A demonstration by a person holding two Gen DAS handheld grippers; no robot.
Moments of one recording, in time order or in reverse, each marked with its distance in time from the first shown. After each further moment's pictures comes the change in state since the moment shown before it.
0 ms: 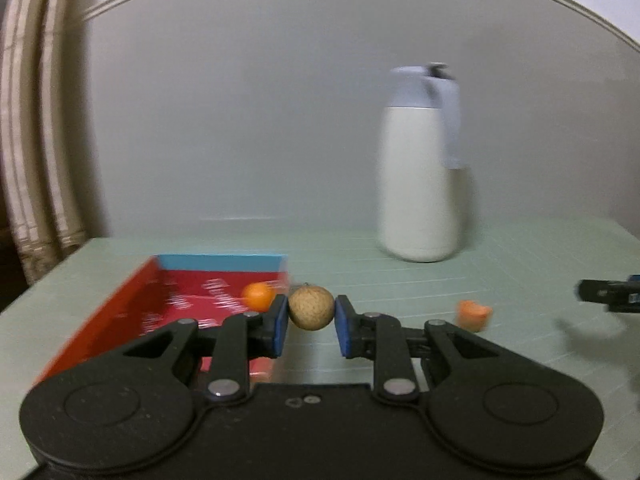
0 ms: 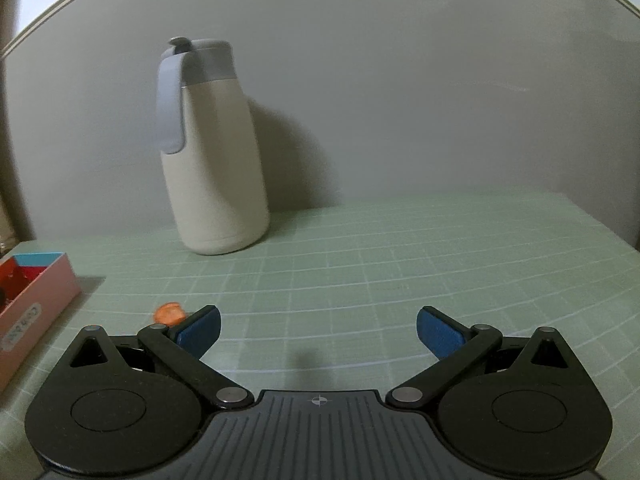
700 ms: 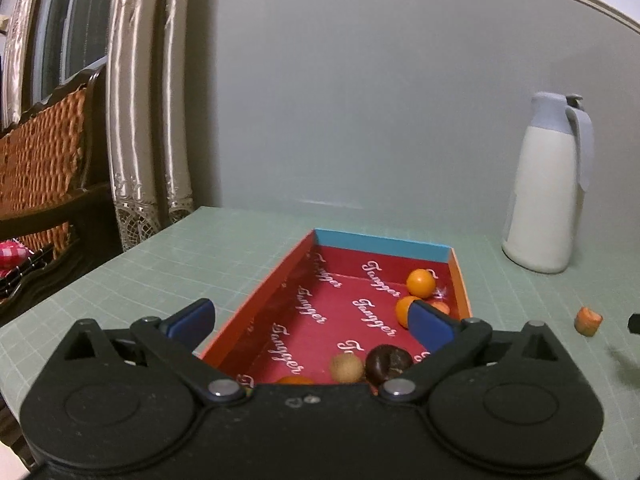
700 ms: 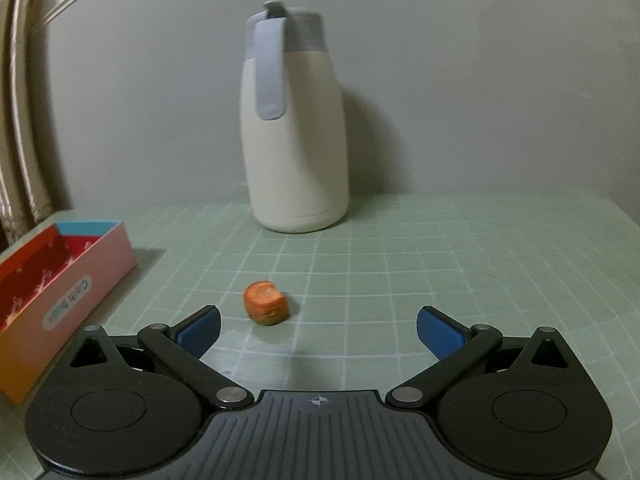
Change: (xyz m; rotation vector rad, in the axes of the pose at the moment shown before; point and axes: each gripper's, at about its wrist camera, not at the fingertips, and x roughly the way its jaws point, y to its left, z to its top) left arm -0.015 0.096 -0.017 -0.146 0.002 0.206; right arm 0.019 0.070 -0.009 -0.093 0.044 0.093
